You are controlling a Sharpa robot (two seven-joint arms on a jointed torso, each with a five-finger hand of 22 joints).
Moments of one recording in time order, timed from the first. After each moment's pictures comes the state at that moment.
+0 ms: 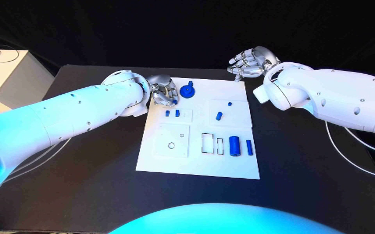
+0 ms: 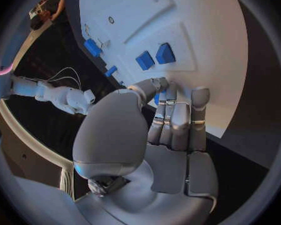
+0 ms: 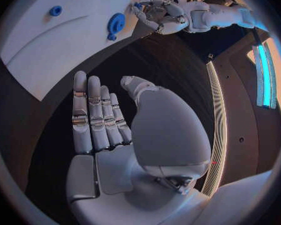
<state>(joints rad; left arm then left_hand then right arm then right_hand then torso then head) 1.24 -0.53 -0.08 1.12 -1.21 0.00 -0.05 1.40 -0.16 0.56 -0.04 0.33 0.92 0.15 0.31 0.36 0.94 0.08 0.71 0.19 1.28 0.02 1.44 0.94 0.17 1.05 0.11 1.24 0.77 1.33 -0.80 -0.18 1.36 -0.61 -0.53 -0.01 1.38 -0.21 0.42 0.19 0.38 0.77 0.20 0.33 0.31 0.88 0.15 0.46 0.12 1.00 0.08 0.68 0.53 0.17 1.12 0.18 0.15 0.59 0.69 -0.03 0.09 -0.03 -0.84</state>
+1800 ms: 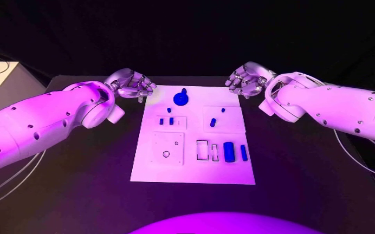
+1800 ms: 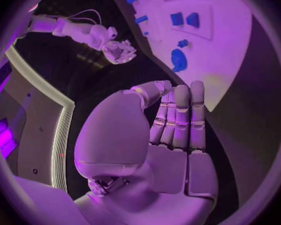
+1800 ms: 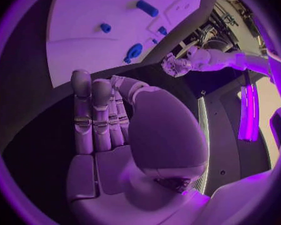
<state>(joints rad) 1.24 -0.74 -0.05 1.24 -0.64 -0.12 0.16 1.40 -0.16 0.59 -0.04 0.33 0.85 0.19 0.27 0.32 0.79 0.13 0.74 0.20 0.95 0.06 1.22 0.49 0.17 0.85 0.15 1.12 0.62 1.30 -0.89 -0.18 1.41 -1.04 -0.41 0.01 1.42 -0.21 0.53 0.04 0.24 0.95 0.15 0.29 0.27 1.15 0.08 0.29 0.07 1.36 -0.01 0.92 0.66 0.17 1.29 0.08 0.64 0.99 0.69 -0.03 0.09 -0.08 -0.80</state>
